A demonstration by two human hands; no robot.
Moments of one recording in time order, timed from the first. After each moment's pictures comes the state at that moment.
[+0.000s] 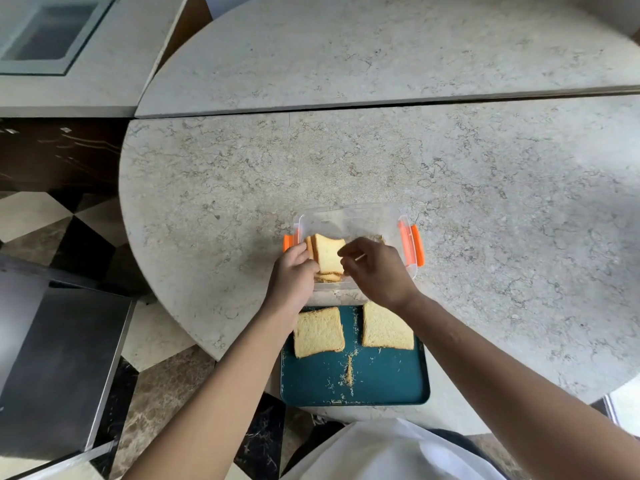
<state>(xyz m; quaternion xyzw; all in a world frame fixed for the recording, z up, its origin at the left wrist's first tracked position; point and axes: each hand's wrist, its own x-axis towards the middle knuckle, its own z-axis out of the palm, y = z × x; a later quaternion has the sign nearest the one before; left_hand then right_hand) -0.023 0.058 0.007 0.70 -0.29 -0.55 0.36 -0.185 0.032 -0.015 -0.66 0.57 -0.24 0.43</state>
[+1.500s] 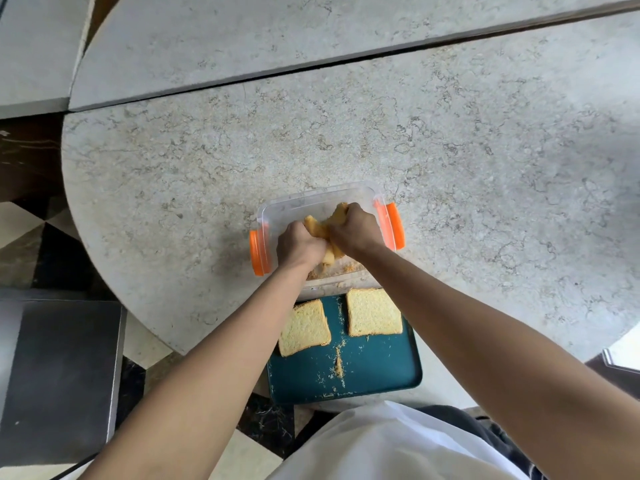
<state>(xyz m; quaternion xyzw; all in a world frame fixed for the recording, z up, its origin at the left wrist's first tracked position) -0.074 -0.025 -0.055 0.79 -0.44 -0.41 0.09 -0.185 -0.043 -0.081 -0.51 0.74 -0.14 0.43</state>
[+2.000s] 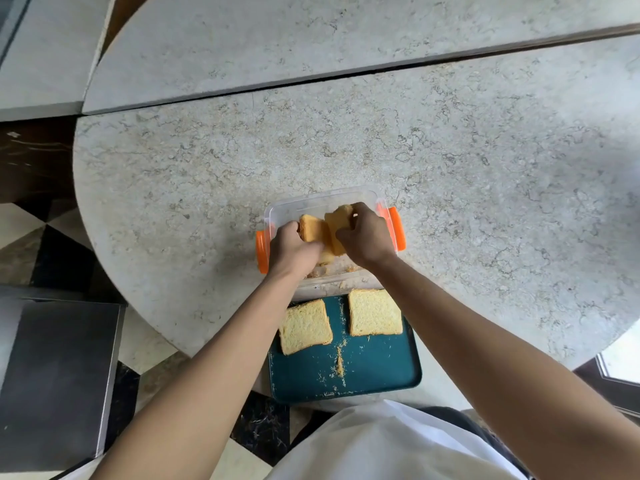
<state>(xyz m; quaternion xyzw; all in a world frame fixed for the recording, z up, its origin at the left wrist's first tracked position) -0.051 -0.006 -0.046 0.77 -0.42 -0.44 0.19 -0.195 -0.020 -0.058 -0.55 0.70 -0.23 0.40</state>
